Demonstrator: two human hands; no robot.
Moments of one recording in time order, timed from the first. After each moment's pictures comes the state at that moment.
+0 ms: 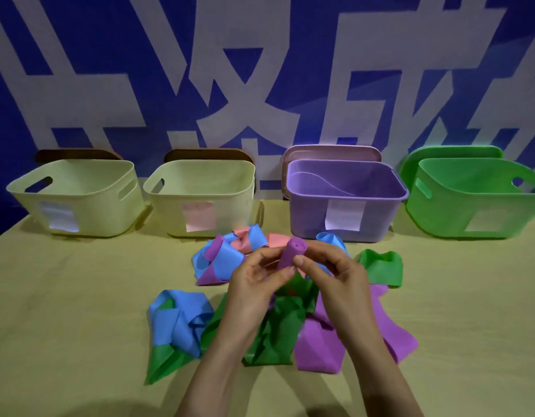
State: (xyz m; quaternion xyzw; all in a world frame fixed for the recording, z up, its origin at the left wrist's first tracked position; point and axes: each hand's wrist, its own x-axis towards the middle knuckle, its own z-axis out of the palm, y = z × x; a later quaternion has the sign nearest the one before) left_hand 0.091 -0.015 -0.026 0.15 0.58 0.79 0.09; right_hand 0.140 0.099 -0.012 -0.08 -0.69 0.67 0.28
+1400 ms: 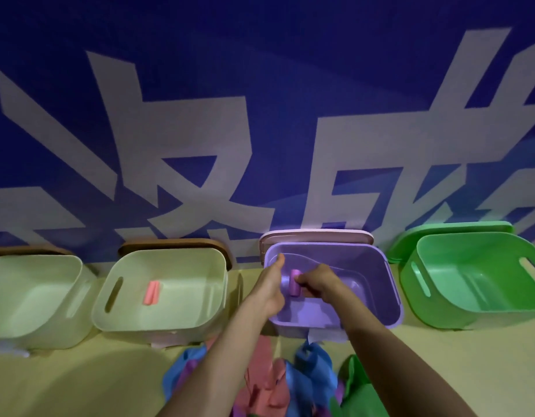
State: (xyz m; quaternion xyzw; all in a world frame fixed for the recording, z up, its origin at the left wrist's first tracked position) left_hand -0.145 0.167 0.050 -0.23 0.59 0.68 0.37; right_hand -0.131 0.280 -0.005 -0.41 -0.70 0.58 -0.12
